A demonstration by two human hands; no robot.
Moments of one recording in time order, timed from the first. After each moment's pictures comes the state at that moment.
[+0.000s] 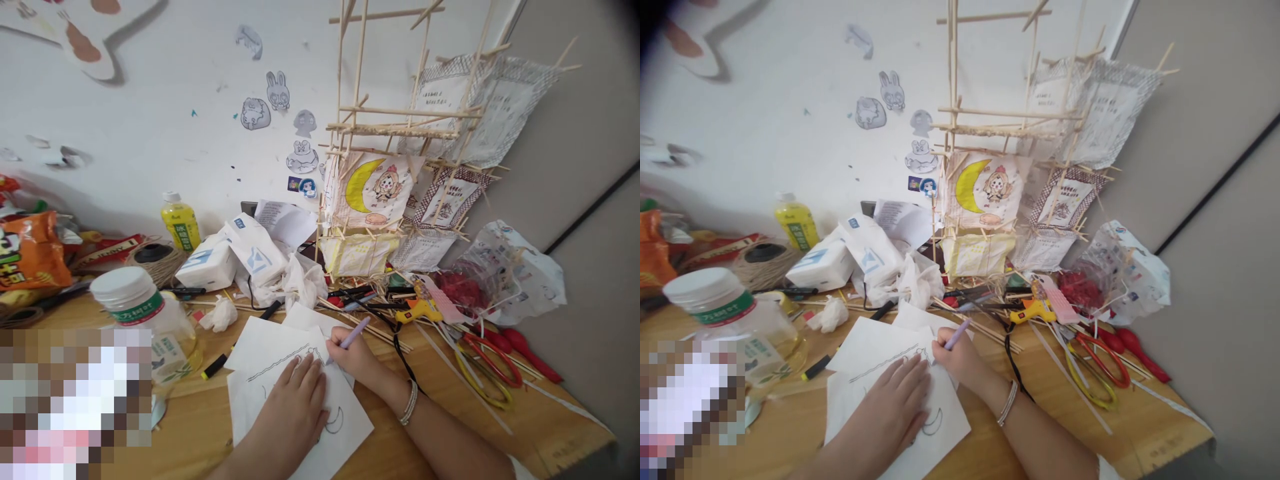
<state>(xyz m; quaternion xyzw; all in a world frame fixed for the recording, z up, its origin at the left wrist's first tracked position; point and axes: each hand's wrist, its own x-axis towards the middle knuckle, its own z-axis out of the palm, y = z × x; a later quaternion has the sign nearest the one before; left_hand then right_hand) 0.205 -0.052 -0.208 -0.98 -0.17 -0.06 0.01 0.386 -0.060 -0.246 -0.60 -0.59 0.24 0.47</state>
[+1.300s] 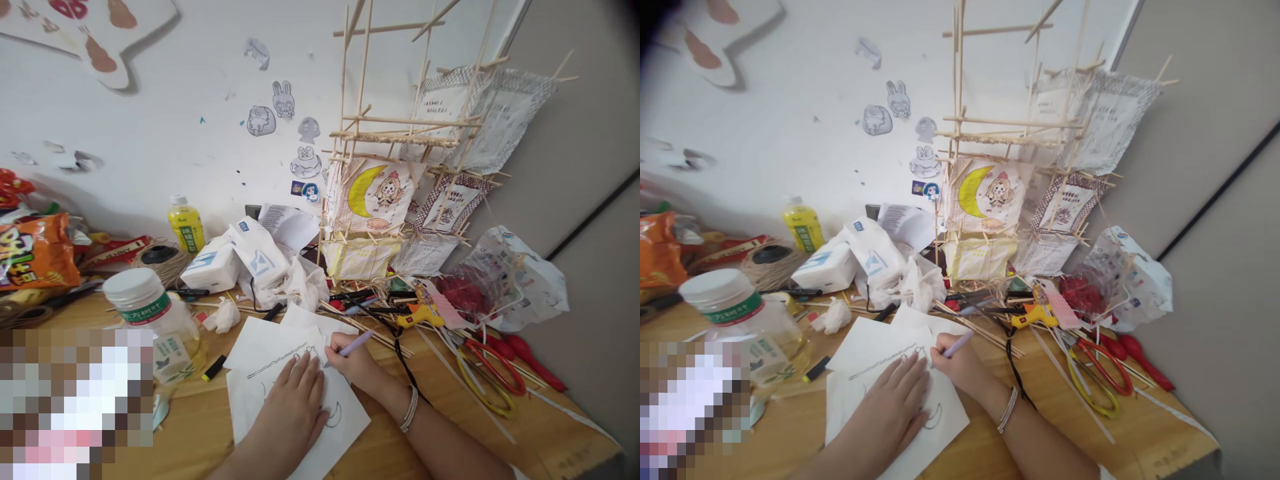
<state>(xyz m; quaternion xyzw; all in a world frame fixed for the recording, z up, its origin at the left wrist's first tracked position) 0.204 -0.051 -0.205 -0.98 -0.18 -0.07 0.03 0.379 -0.067 -0.233 -0.59 -0.62 0.24 0.46</state>
